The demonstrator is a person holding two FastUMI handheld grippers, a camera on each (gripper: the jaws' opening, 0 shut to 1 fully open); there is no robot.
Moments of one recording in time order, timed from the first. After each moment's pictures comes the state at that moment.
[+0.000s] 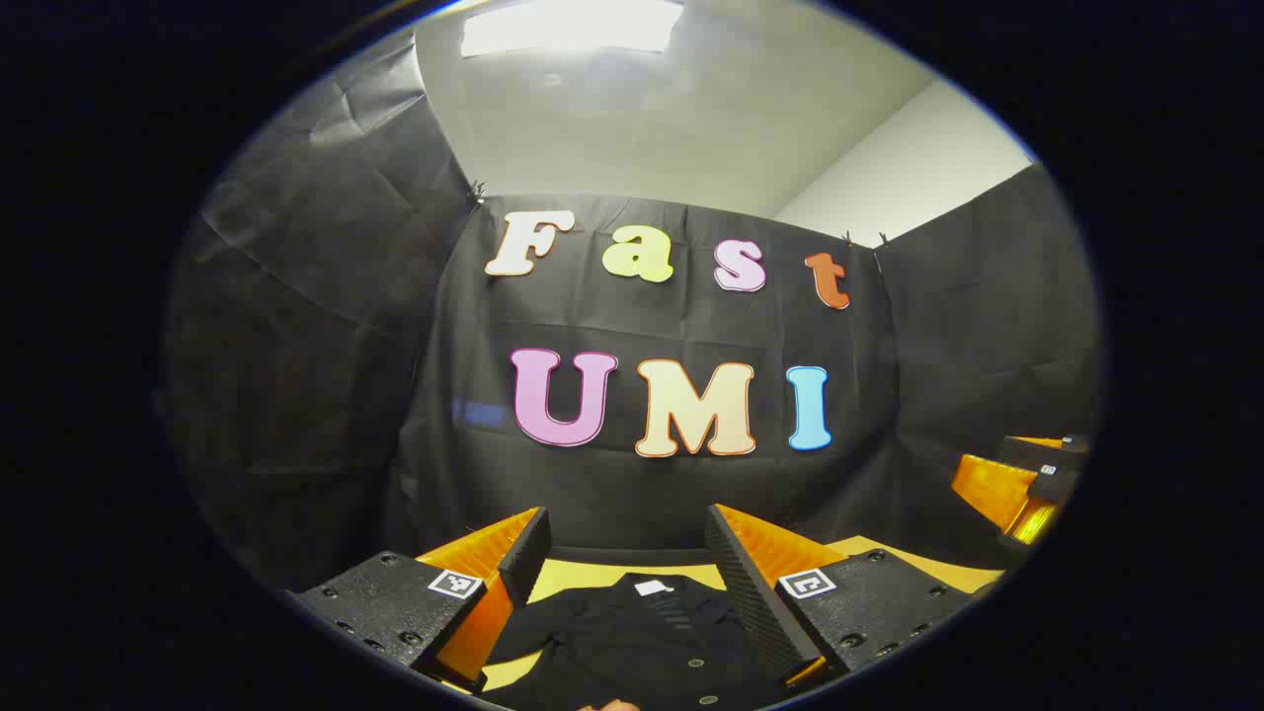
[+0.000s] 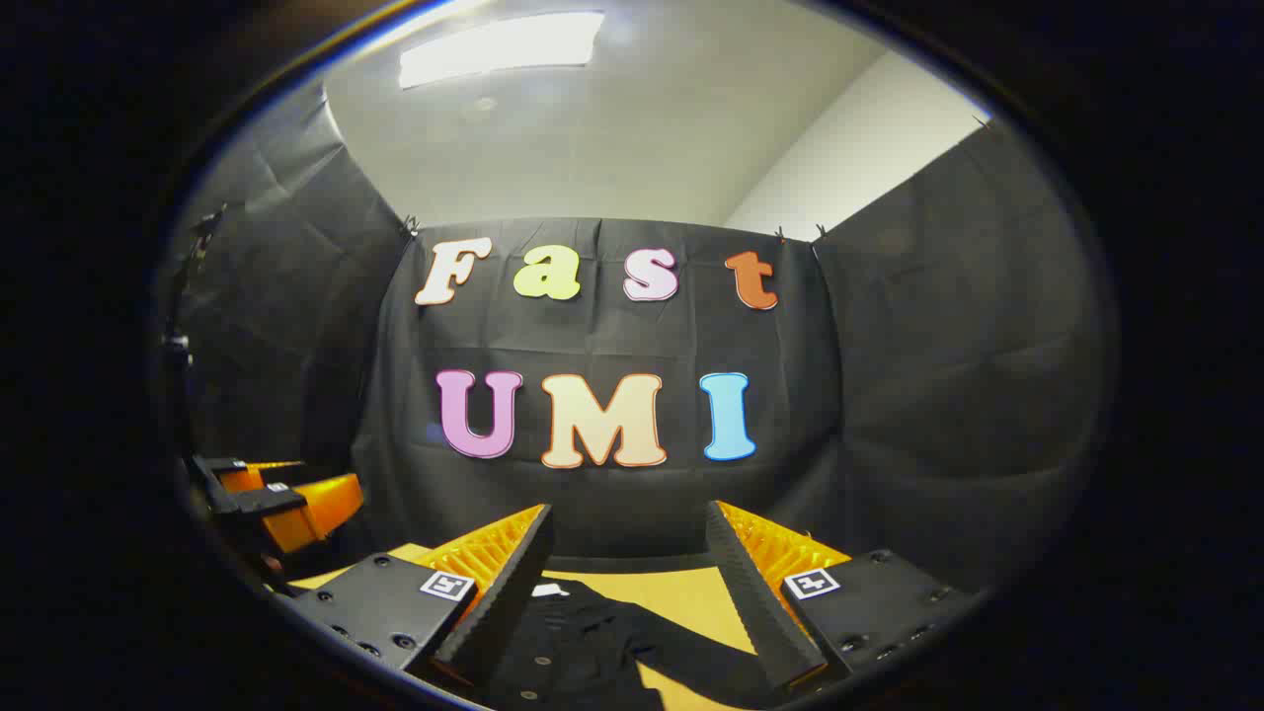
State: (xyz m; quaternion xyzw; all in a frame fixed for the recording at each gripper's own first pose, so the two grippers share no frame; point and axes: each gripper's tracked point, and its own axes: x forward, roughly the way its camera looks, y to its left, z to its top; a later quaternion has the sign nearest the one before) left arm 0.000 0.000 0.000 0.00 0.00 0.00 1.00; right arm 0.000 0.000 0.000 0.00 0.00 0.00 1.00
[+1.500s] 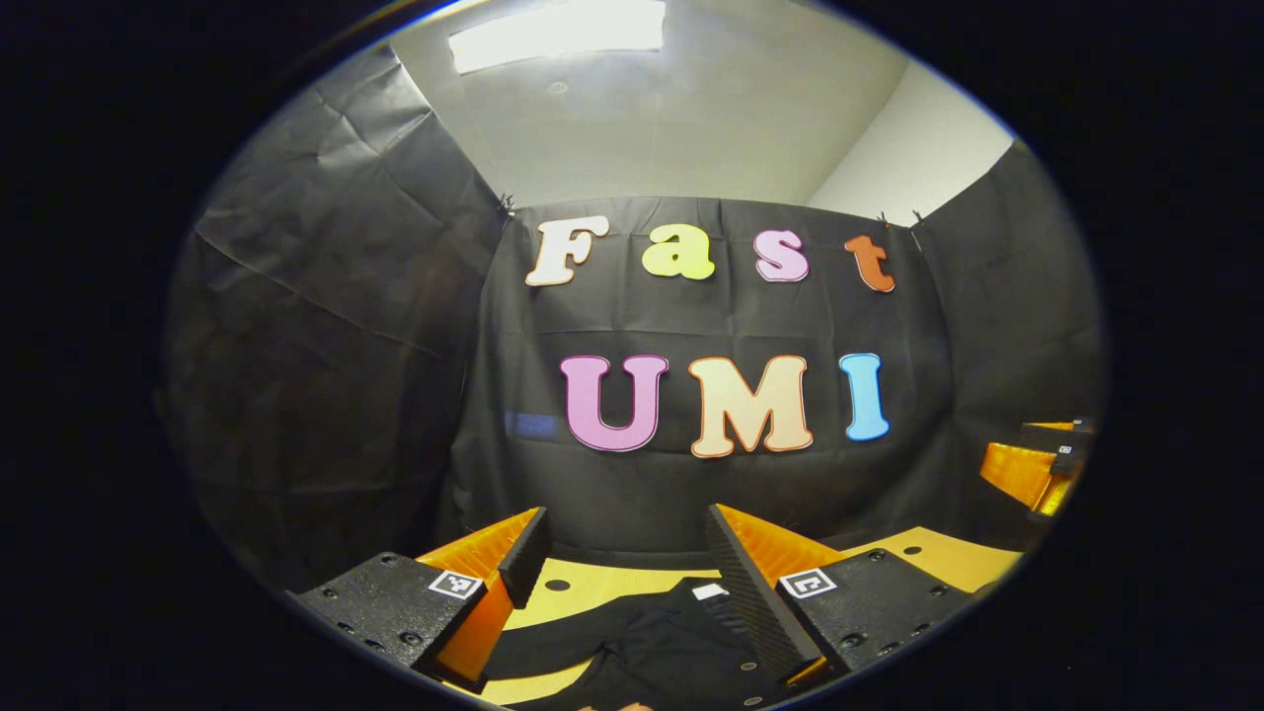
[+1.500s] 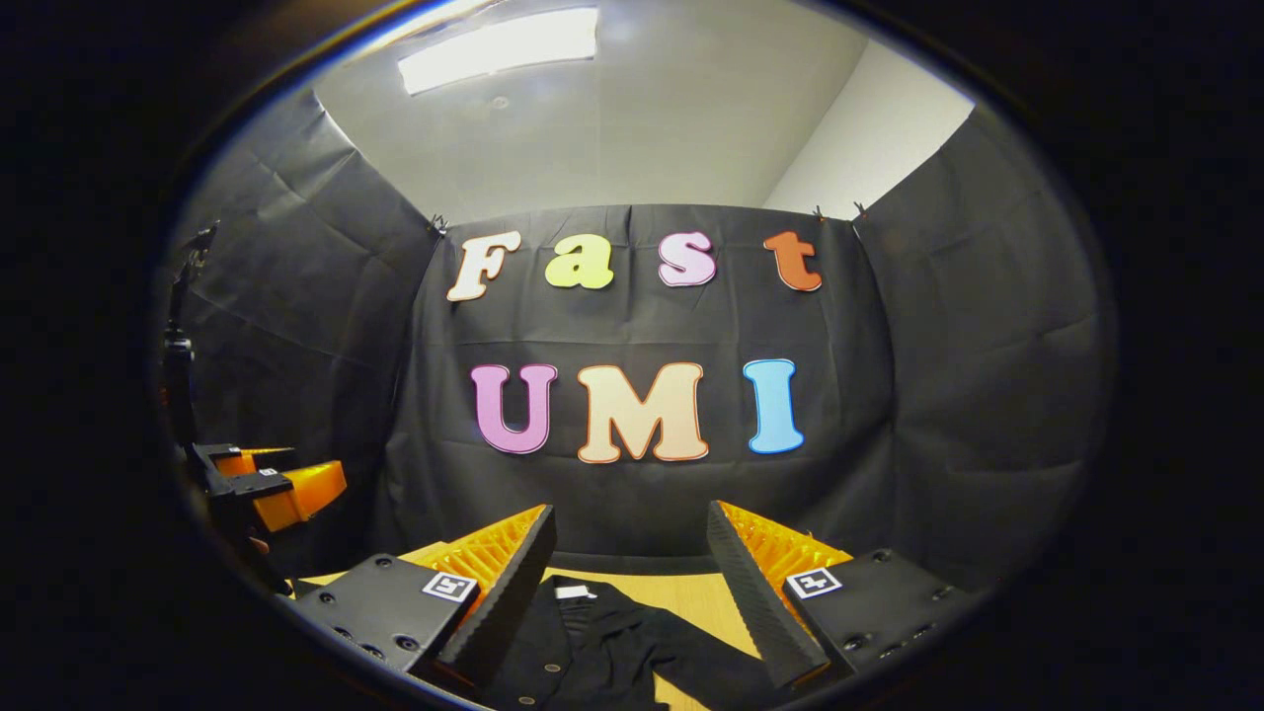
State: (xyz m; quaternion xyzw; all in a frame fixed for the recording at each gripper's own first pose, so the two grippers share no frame) left arm 0.011 0.029 -0.015 0.02 0.00 0.08 1.00; right arm 0.051 -0.014 -0.025 -0.03 0.03 0.06 1.00
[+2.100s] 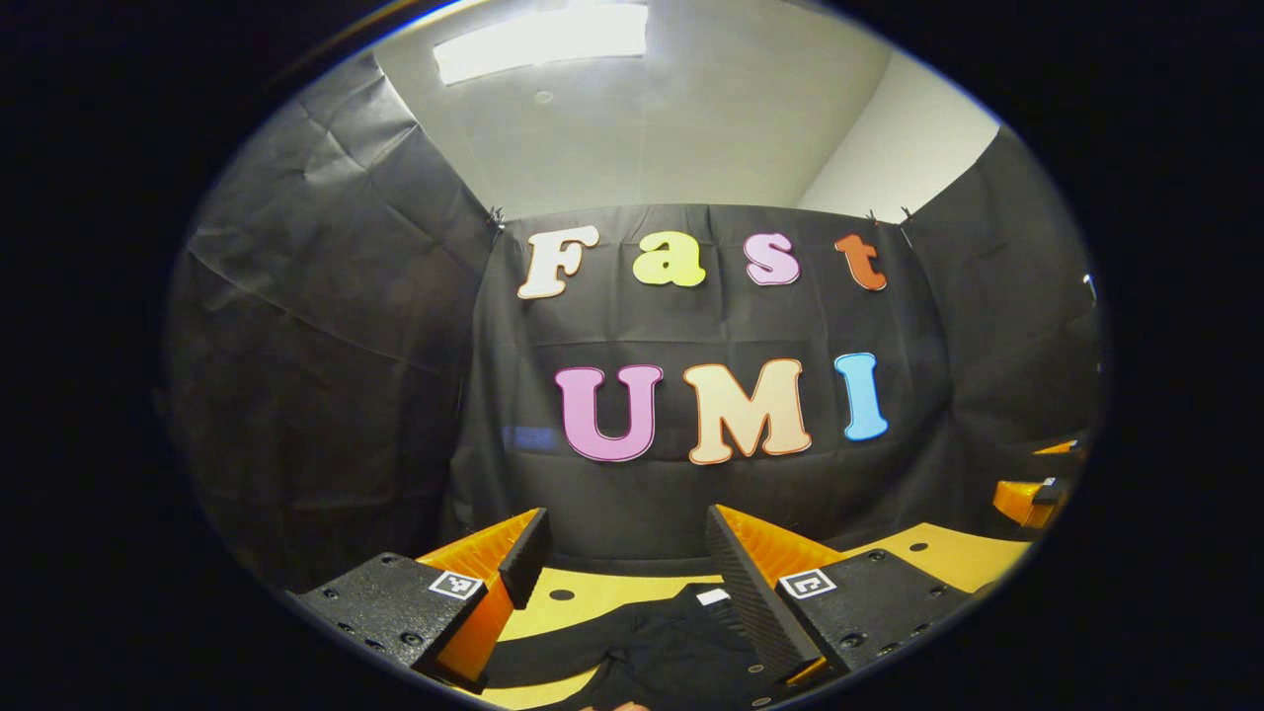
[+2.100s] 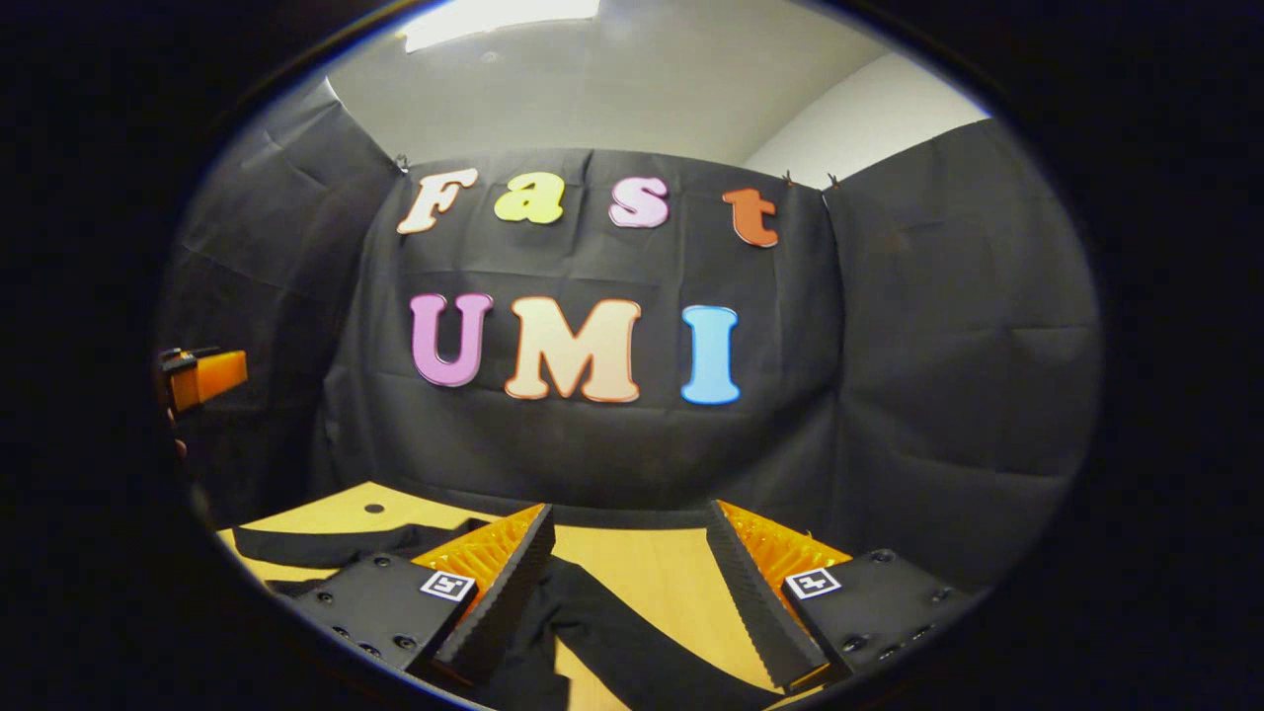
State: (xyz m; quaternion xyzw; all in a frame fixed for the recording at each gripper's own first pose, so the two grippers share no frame) left arm 0.016 0.019 -0.010 0.04 -0.01 0.07 1.00; right arm 0.068 -0.138 -0.099 -0.07 0.12 -0.03 0.99
